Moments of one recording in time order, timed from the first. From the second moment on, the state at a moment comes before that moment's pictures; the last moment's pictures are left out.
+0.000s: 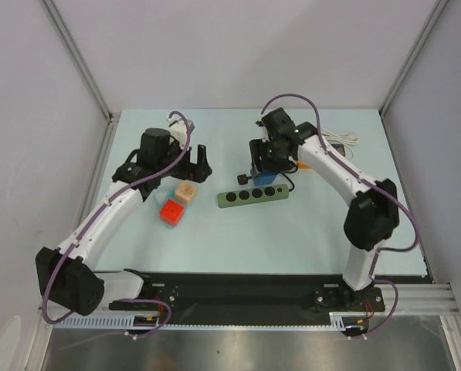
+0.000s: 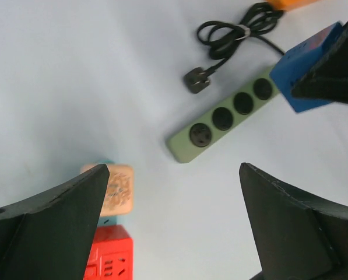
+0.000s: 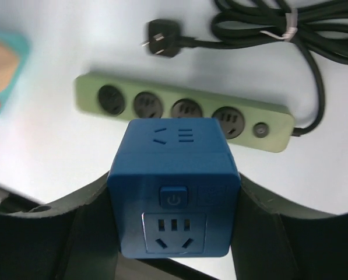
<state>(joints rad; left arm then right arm) -0.37 1.27 1.15 -0.48 0.24 -0.12 0.55 1.79 1.66 -0.89 -0.14 0.29</state>
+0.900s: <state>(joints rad) -0.38 1.02 0.96 -0.39 -0.02 -0.18 0.54 2.00 1.69 -0.98 0.07 0.41</state>
